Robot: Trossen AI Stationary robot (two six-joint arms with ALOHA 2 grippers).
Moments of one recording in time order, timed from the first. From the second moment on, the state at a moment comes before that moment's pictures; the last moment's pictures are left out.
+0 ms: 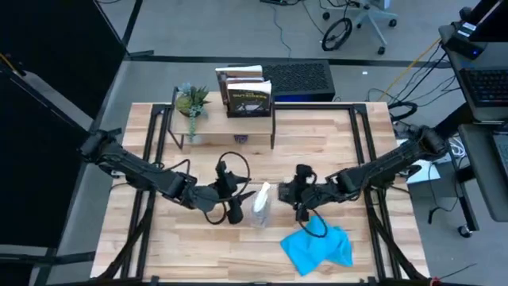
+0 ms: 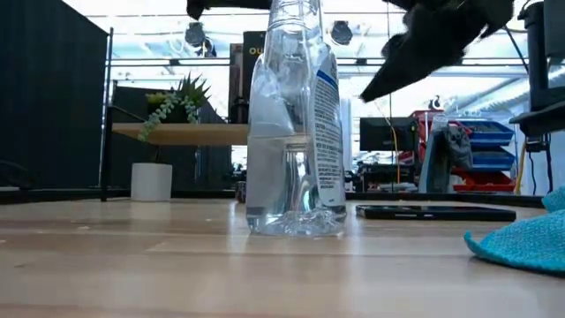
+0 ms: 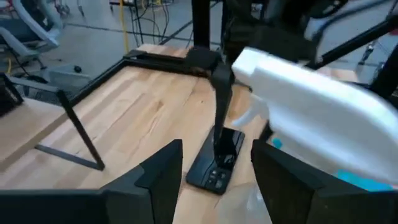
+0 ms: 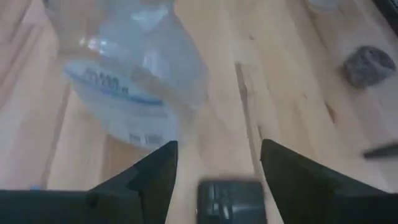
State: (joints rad) left arm -0.42 1.43 1.05 -0.07 -0.69 -0.30; right arm 0.40 1.36 0.88 -0.39 0.42 0.29
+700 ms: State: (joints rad) left arm -0.46 1.42 1.04 -0.34 -0.71 -0.47; right arm 0.19 1.29 0.84 -0.67 0.20 0.32
